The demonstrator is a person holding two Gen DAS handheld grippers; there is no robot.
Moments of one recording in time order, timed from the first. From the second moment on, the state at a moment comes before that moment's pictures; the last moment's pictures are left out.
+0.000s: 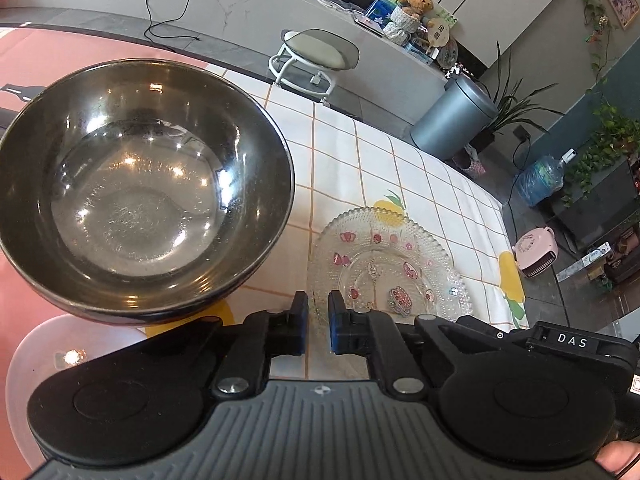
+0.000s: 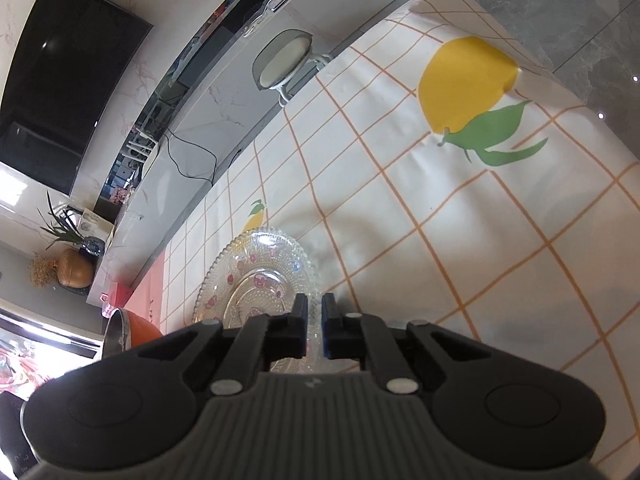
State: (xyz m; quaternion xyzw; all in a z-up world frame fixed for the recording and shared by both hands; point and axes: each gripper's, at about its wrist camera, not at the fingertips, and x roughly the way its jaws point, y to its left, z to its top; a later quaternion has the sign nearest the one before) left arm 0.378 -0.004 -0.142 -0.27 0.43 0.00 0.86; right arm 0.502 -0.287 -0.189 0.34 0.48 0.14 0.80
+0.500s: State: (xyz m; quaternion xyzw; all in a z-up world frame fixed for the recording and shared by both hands) left arm 0.366 0.000 -0.113 -0.29 0.39 -0.01 0.88; right arm 0.497 -0.287 -0.157 0.33 0.44 0.15 0.82
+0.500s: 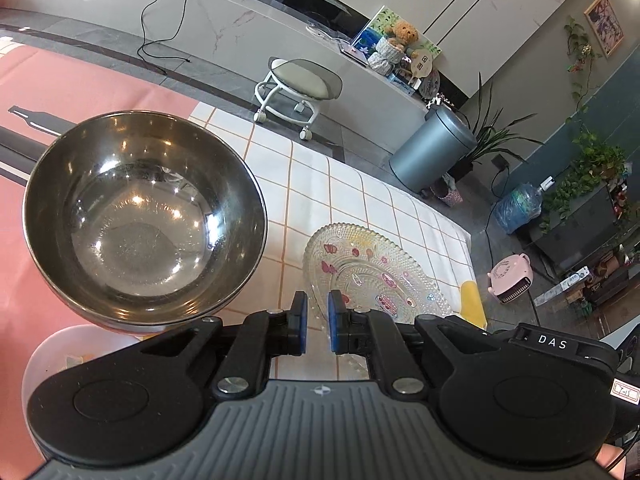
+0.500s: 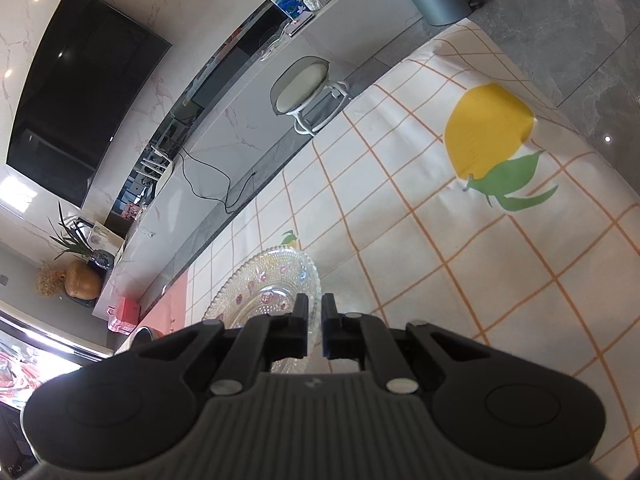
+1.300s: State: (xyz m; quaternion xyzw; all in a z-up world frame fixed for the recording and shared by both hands) left arm 0.212 0.072 -0.037 -0.30 0.34 0.00 0.89; right arm 0.344 -0.223 -0.075 0.34 0.41 0.22 0.82
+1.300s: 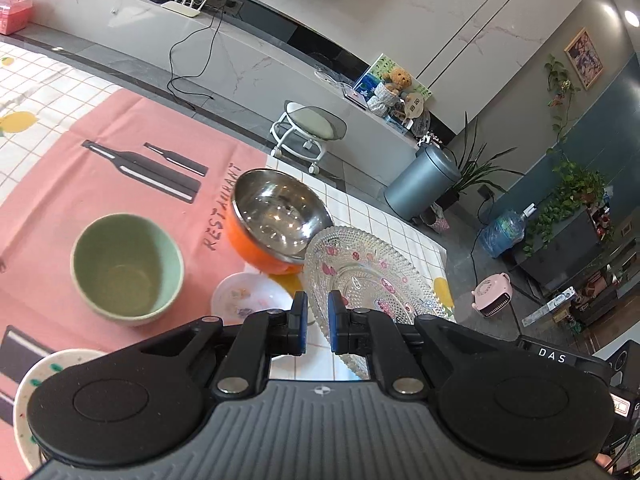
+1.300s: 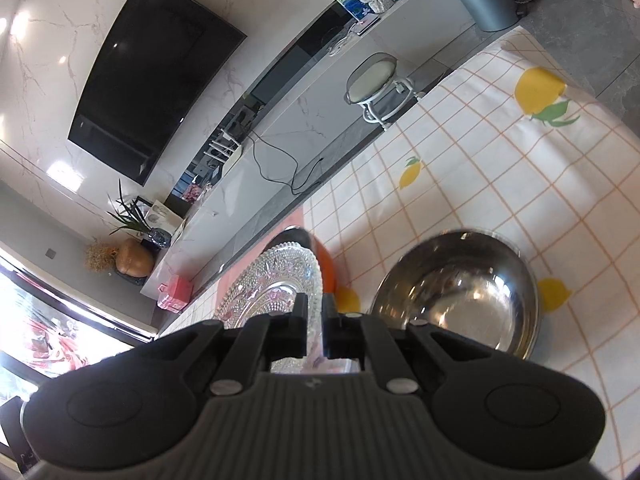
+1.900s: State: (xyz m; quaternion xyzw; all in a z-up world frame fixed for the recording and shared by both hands) left arm 0.072 0.156 -0.091 -0.33 0.36 0.05 0.87; right arm 0.195 -0.128 -0.142 0.35 0.48 0.23 0.77
